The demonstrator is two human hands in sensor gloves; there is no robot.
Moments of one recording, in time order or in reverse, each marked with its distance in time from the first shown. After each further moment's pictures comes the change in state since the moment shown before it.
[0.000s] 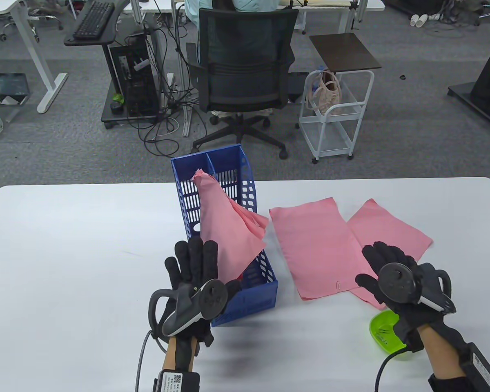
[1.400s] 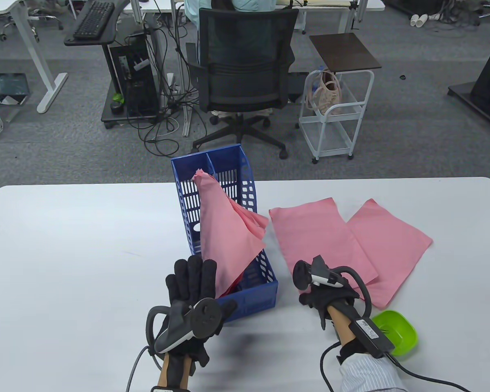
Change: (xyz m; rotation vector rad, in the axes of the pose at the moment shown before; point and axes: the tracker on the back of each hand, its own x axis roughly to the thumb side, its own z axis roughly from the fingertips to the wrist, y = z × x) left_hand -0.003 -0.024 0.022 -0.061 -0.056 0.073; right_hand 0.070 0.154 -0.095 0.585 0.111 0.222
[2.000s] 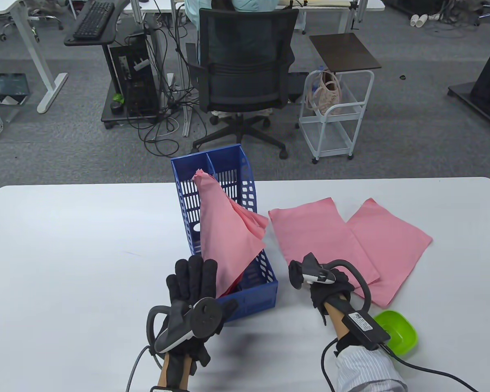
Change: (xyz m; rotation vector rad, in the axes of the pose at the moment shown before) left_hand -0.001 0.001 -0.001 0.000 0.010 0.040; right_hand 0.002 -0.017 -0.002 -0.002 0.093 0.180
